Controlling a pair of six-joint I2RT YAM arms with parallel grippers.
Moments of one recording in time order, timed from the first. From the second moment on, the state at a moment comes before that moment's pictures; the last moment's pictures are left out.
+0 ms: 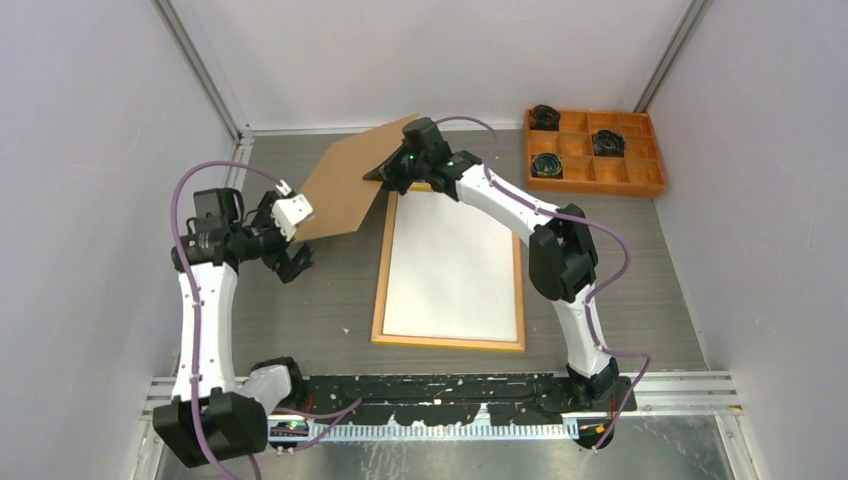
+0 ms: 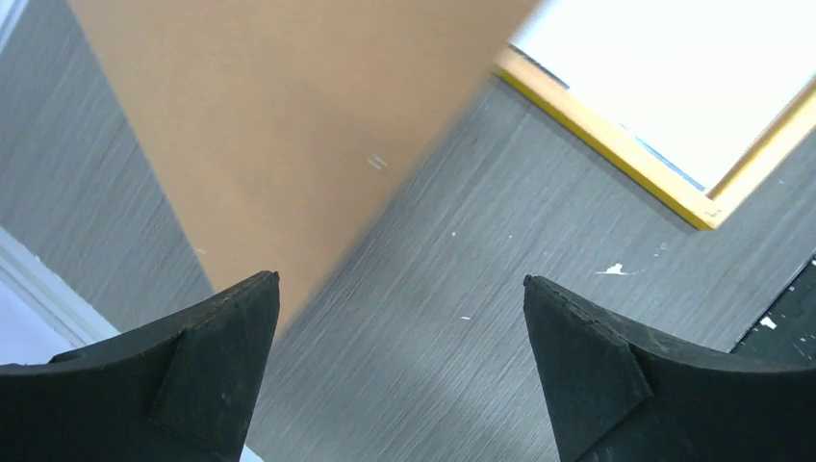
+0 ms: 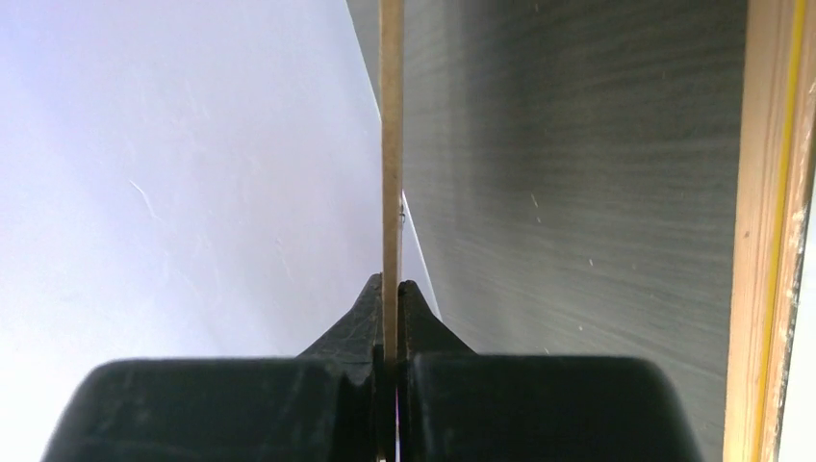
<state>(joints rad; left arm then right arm) 0.21 1.06 1.10 -0.98 0.67 0.97 0.71 2.14 1.92 -0.32 -0.22 1.36</state>
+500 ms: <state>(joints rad) 0.17 0.75 0.87 -0.72 0.76 1.06 0.68 2.17 1.94 -0.33 -0.30 1.45</state>
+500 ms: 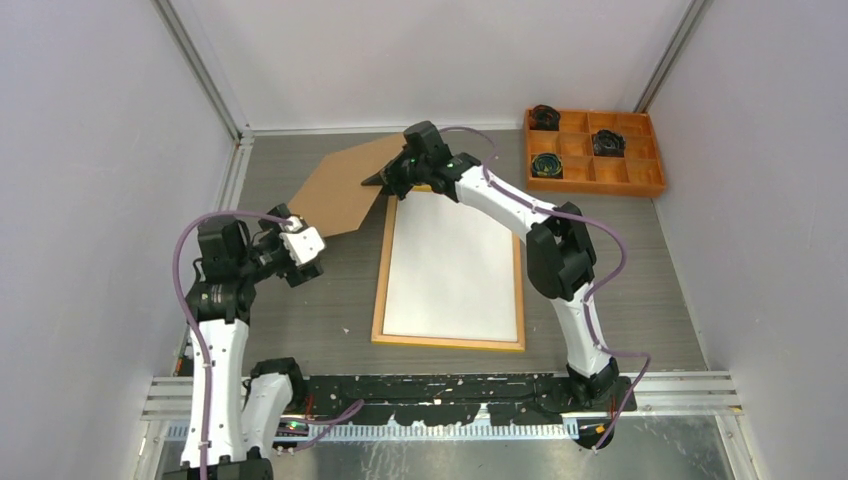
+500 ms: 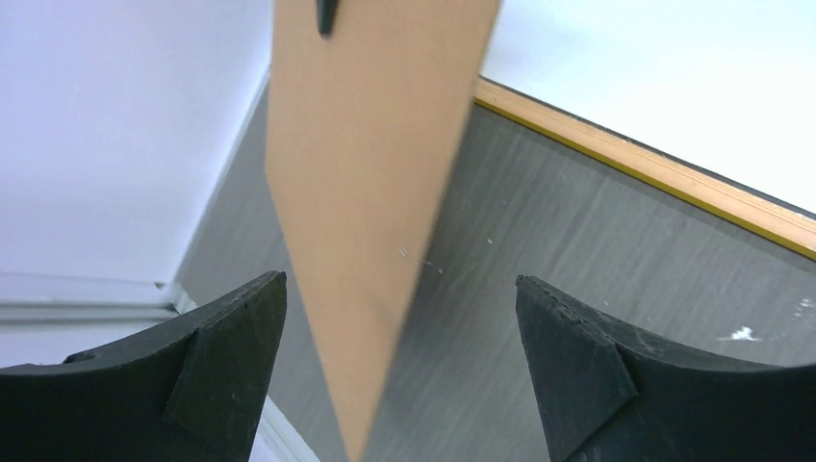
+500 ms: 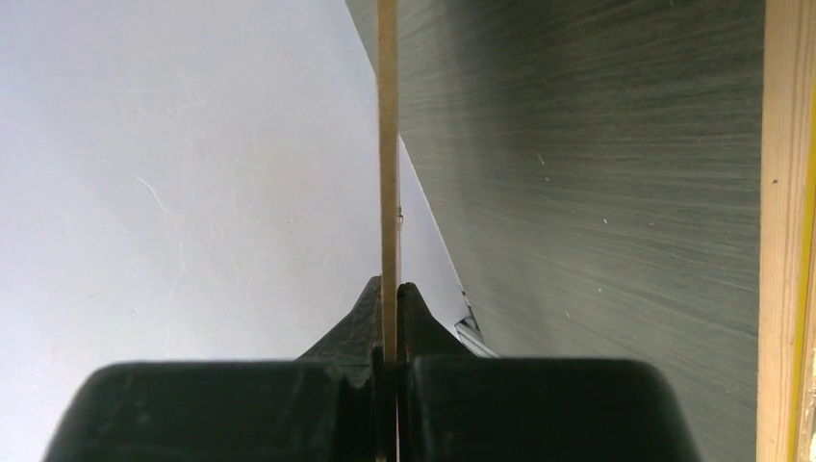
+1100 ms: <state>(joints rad) 0.05 0.81 0.90 -0.65 0.73 1.10 0.75 2.14 1.88 -0.26 -0.33 1.59</state>
